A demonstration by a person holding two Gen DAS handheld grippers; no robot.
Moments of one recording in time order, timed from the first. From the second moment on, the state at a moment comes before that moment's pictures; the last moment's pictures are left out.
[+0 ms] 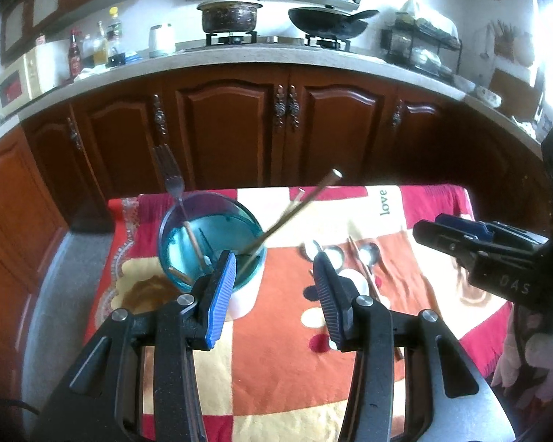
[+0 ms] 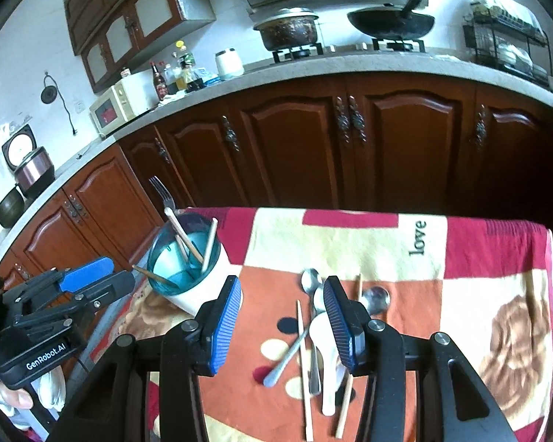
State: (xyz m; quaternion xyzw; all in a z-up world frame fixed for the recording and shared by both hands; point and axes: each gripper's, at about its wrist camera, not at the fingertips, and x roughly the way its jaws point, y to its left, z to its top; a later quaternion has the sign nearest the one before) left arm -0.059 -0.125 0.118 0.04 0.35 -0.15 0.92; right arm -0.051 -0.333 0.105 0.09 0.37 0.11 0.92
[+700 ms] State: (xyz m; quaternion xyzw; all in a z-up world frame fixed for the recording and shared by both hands) left arm -0.066 -0.160 0.044 0.05 0.42 -0.19 0.88; right arm -0.065 -0.375 0.019 0.11 0.44 0.08 0.89
